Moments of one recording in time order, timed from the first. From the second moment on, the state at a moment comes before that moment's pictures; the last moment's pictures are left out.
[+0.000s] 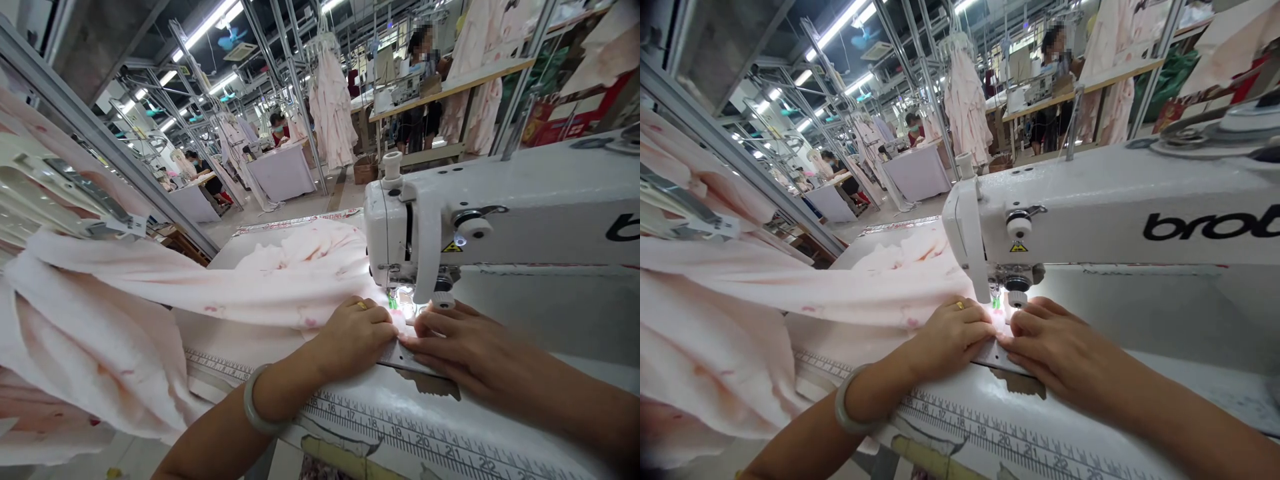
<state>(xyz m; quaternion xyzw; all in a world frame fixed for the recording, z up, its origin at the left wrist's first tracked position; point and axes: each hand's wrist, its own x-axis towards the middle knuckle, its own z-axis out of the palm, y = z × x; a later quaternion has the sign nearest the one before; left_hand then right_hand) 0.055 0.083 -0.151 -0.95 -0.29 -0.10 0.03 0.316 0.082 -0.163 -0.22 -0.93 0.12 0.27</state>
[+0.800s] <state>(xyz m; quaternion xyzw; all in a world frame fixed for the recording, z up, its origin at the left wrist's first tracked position) 0.055 0.097 -0.152 -0.95 -0.31 -0.09 0.02 0.324 0.089 -0.184 -0.29 -0.91 0.00 0.29</state>
